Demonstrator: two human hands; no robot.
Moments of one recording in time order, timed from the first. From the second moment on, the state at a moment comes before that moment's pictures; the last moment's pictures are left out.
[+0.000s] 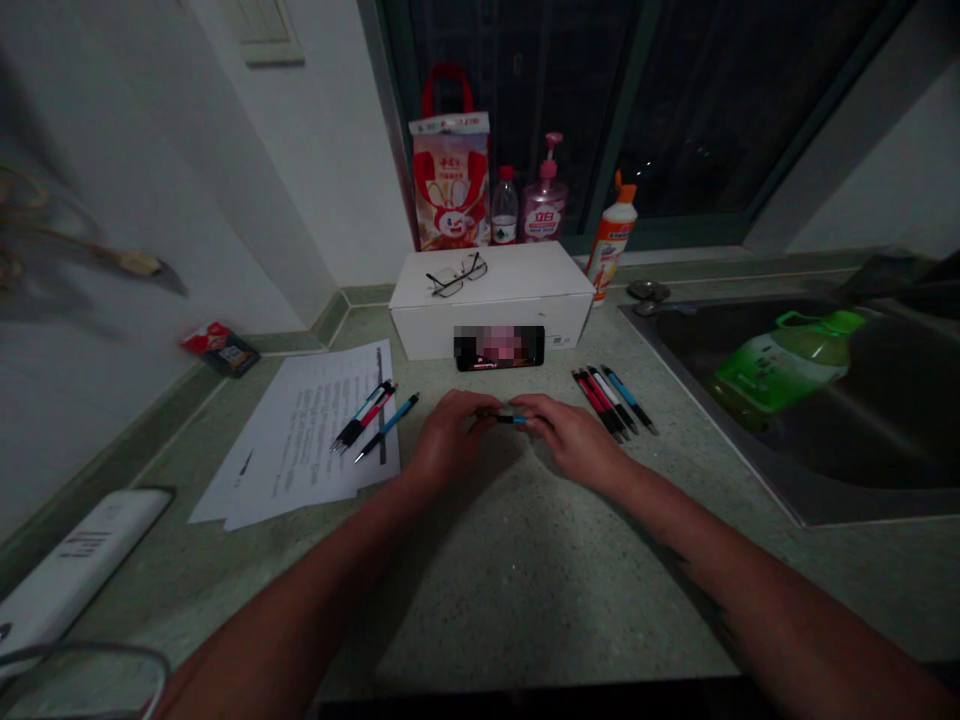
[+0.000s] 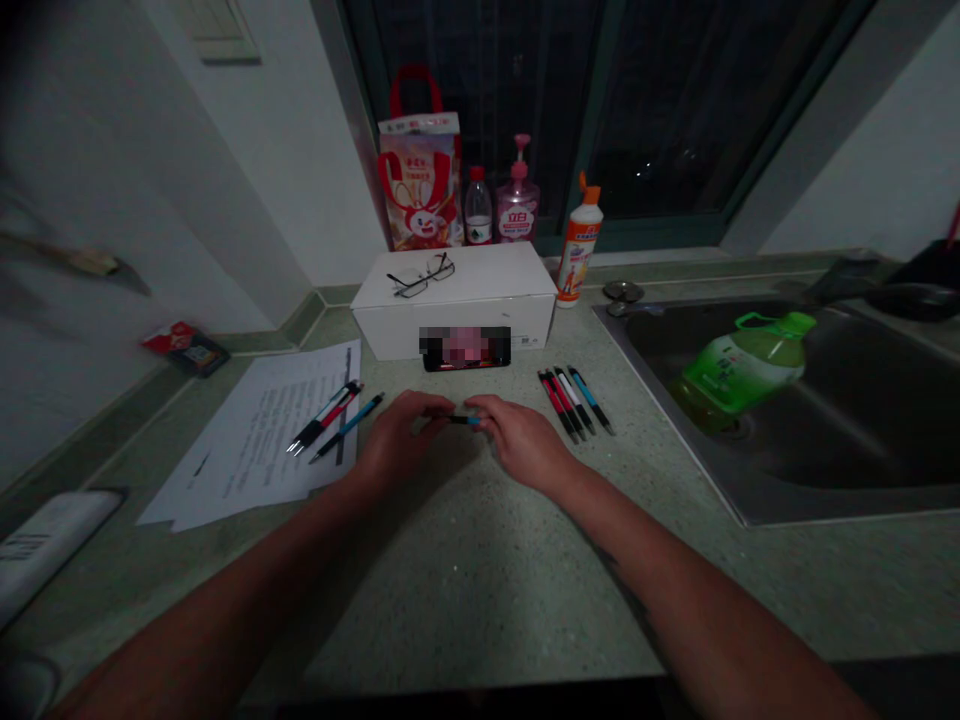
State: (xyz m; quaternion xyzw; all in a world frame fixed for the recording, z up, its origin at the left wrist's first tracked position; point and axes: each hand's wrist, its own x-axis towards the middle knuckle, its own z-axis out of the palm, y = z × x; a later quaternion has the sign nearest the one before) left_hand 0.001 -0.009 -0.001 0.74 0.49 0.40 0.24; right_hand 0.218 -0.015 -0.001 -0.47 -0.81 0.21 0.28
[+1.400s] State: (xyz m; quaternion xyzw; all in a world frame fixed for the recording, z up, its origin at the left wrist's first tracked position) left_hand 0.009 -0.023 -0.008 0.77 0.47 0.35 0.23; right_hand 0.218 -0.002 0.005 -0.48 -0.50 0.49 0.53
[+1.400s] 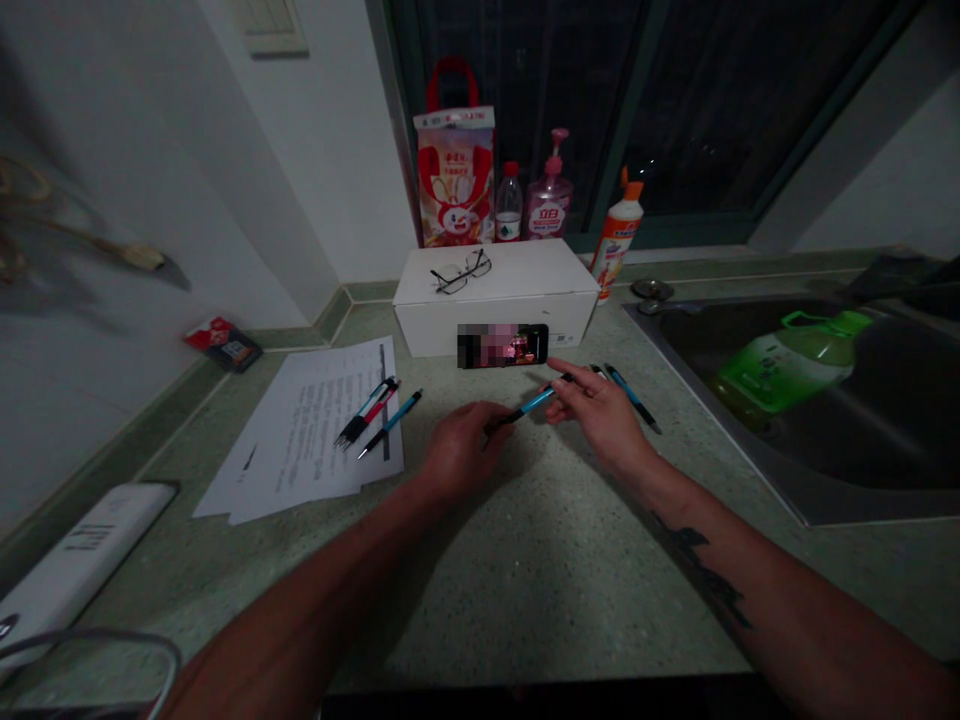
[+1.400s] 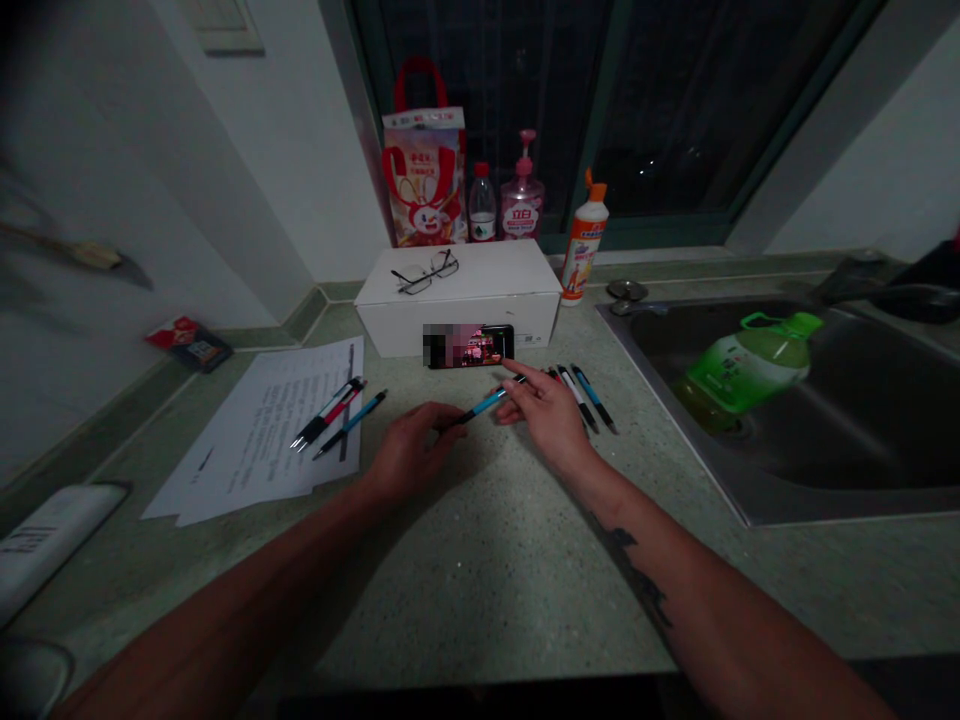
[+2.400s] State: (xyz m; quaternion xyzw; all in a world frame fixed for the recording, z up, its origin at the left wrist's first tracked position) left_hand 0.012 -0.025 -0.005 0.77 0.48 0.33 0.26; right_hand 0.208 -0.010 0.008 -0.42 -0.50 0.54 0.53
